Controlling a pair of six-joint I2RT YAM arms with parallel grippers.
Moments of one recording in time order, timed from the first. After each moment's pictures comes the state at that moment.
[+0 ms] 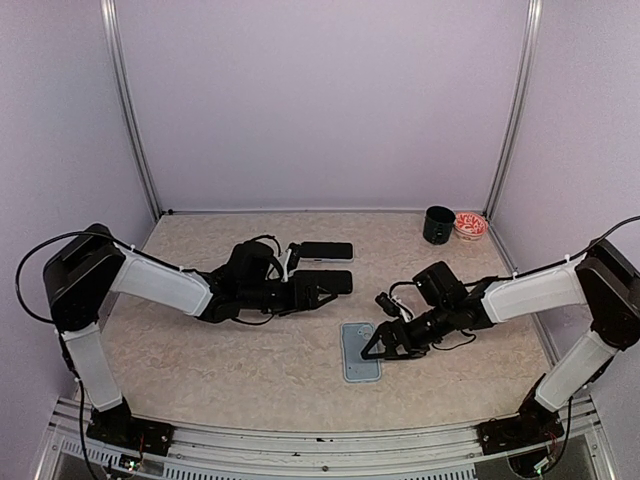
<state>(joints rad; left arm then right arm) -0.79 1.84 0.92 0.44 0.30 -0.72 0.70 1.57 0.68 -0.05 -0.65 0.49</state>
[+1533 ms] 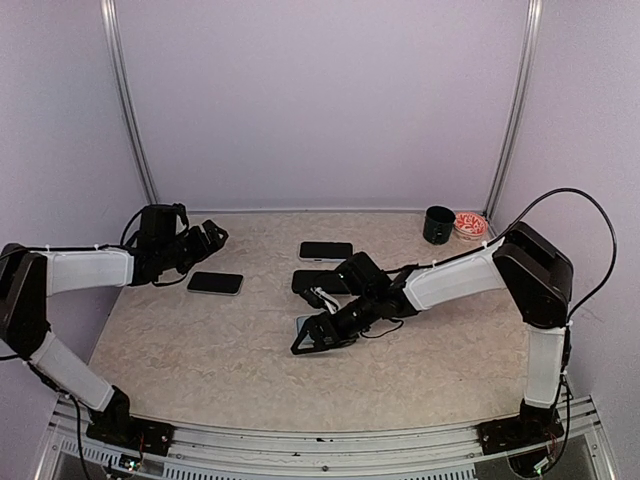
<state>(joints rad) -0.30 1.47 0.81 0.16 0.05 -0.67 0.91 2.00 1.18 -0.03 -0.67 0.46</state>
